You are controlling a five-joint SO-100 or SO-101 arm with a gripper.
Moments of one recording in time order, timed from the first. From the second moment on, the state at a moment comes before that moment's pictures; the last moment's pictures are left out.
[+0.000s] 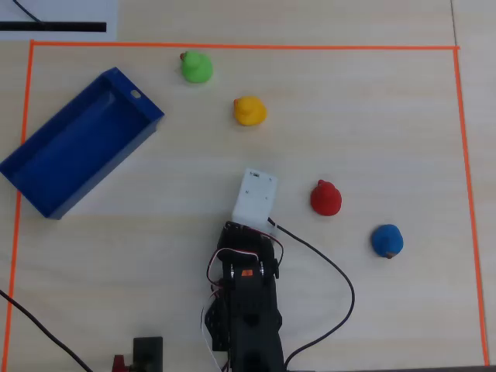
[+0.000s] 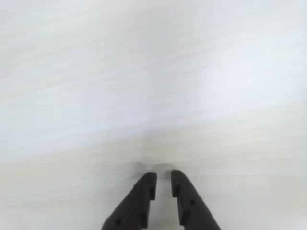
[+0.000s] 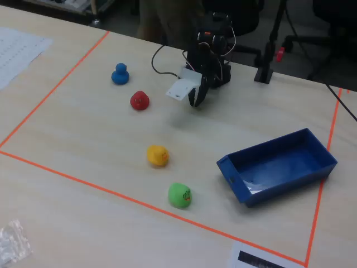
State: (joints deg) arm 0.5 190.5 178.4 73.5 -66.6
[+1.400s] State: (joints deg) arm 5.2 184.3 176.7 69.2 -70.0
